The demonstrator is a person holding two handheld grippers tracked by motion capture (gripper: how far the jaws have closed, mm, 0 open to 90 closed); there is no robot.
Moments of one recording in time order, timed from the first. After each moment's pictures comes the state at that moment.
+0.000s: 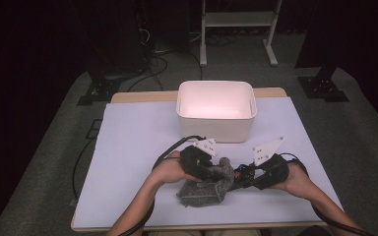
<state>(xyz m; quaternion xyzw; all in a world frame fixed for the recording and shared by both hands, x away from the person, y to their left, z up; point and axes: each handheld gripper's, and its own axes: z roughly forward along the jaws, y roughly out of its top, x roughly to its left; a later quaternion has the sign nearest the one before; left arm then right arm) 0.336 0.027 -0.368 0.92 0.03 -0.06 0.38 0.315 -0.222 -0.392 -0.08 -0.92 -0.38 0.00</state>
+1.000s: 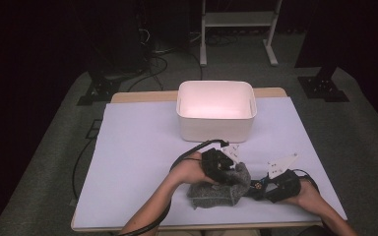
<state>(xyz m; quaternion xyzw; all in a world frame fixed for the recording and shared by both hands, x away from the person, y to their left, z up) 0.331 -0.025 -0.372 0.94 -0.01 -0.05 0.33 0.302 -0.266 -0.451 -0.14 -0.91 -0.39 0.02</state>
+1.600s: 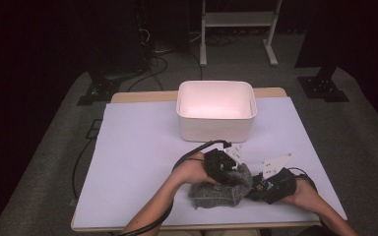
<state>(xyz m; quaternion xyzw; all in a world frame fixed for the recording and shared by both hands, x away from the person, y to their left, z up) 0.331 -0.030 -0.373 0.94 -0.02 -0.05 0.33 0.301 -0.249 -0.438 -0.12 -0.92 -0.37 -0.01</state>
